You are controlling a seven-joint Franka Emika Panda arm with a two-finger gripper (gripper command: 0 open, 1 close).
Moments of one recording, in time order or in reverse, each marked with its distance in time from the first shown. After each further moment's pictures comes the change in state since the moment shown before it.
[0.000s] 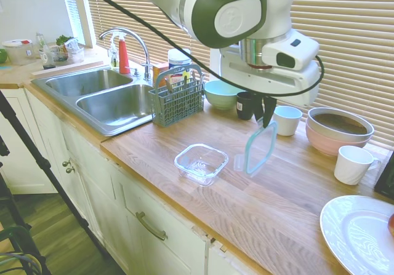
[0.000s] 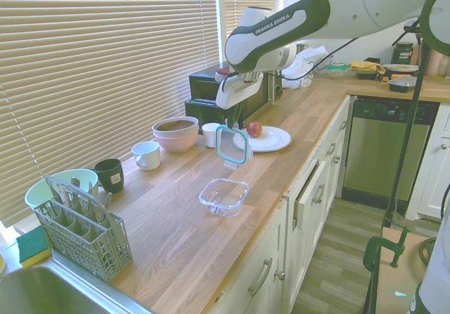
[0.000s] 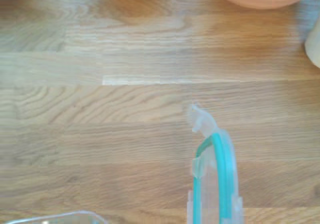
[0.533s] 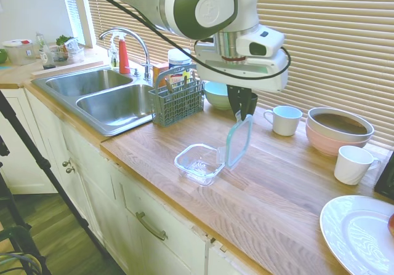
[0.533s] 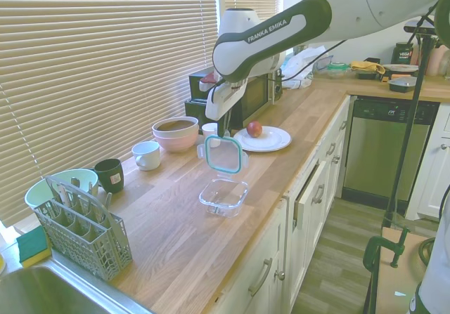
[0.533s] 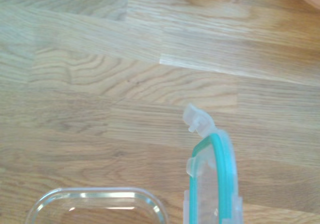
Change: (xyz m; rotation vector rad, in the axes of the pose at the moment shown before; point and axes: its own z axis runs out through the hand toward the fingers) arm -0.047 -0.050 0.005 -0.063 -0.014 -0.162
